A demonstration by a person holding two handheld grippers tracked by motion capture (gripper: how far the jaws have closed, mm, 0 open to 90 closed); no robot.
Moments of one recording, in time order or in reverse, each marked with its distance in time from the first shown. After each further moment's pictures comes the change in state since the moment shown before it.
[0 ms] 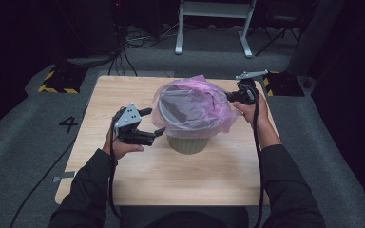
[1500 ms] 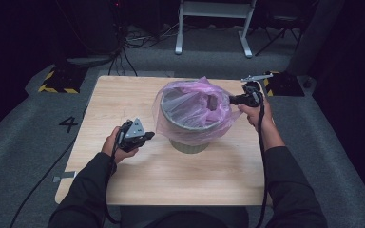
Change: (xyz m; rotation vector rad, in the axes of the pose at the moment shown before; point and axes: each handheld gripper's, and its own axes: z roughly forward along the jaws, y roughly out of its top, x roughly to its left) left arm 0.027 -0.064 0.016 0.252 0.004 0.081; right arm -0.019 -0.017 -0.002 0.009 0.041 0.063
